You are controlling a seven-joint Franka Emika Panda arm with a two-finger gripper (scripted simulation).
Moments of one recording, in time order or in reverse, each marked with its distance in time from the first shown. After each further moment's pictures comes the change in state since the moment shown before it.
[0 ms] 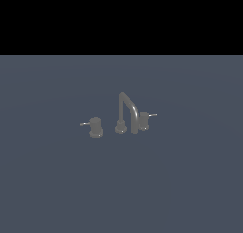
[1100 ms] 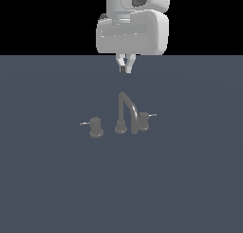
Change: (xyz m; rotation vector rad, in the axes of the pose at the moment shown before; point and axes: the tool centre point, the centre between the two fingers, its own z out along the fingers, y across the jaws) arm 0.122 -0.023 0.159 -0.005 -0.007 0.451
